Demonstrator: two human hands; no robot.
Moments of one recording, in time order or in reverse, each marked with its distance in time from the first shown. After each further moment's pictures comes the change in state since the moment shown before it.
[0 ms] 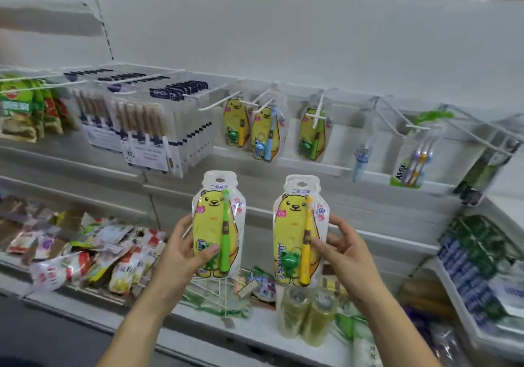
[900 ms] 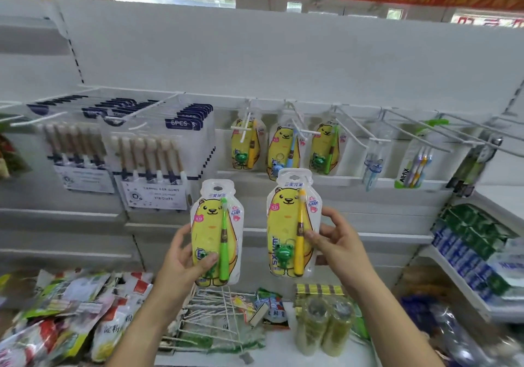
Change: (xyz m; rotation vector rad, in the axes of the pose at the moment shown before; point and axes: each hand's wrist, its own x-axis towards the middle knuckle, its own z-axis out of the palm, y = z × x) left_hand 0.115 0.006 -0.118 -0.008 -0.199 -0.031; right_hand 0.058 -0.023 0.138 -0.065 0.224 -0.065
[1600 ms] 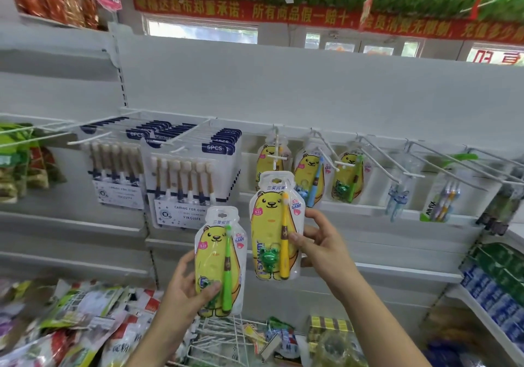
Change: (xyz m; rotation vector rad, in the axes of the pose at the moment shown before) left_hand -0.007 0.000 -0.037 -0.051 0.029 0.000; right_hand 0.033 -0.031 0.068 0.015 -0.168 -0.078
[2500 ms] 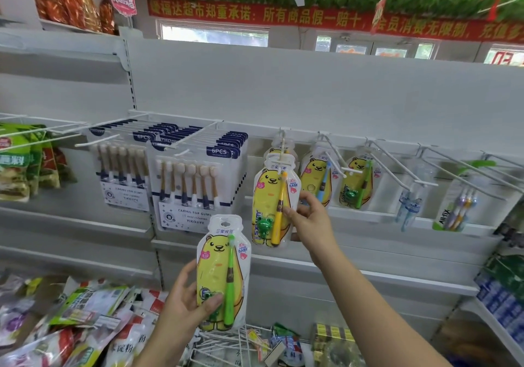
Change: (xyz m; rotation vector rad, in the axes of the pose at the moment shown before) left_hand -0.006 -0.005 -0.004 -0.024 0.014 -0.001; right_hand 0.077 0.002 0.019 -0.008 0.144 -0.034
